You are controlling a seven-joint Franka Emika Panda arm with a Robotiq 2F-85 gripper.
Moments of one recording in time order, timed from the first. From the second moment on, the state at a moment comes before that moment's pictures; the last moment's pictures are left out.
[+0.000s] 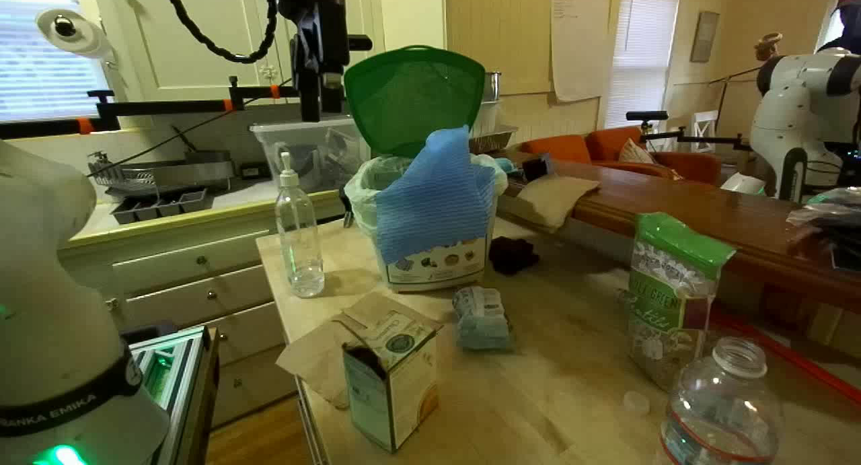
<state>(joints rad) -0.02 -0.64 0.00 -2.28 -0.19 1.57 -0.17</state>
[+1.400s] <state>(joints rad) -0.02 -0.60 -0.02 -2.48 -0.01 2.07 0.09</state>
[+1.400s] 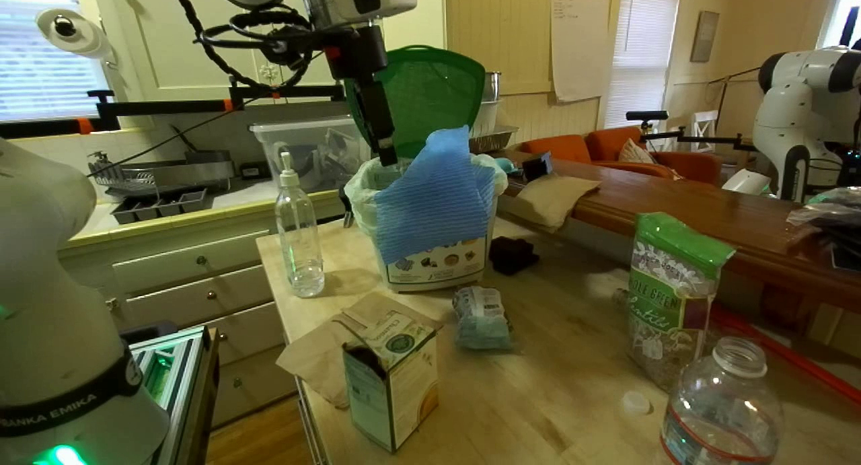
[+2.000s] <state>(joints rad) -0.01 -0.53 -0.02 -2.58 0.04 2.49 0.10</state>
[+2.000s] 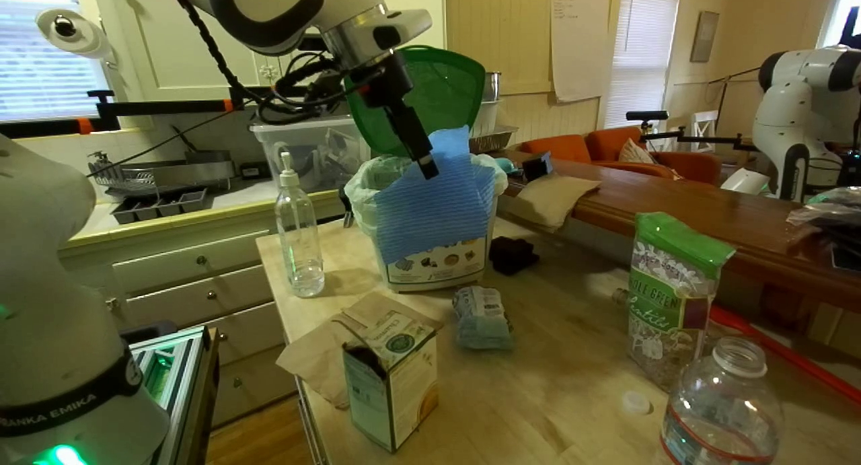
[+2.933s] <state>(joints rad) 0.04 -0.42 -0.04 -2.56 0.12 2.63 0.05</state>
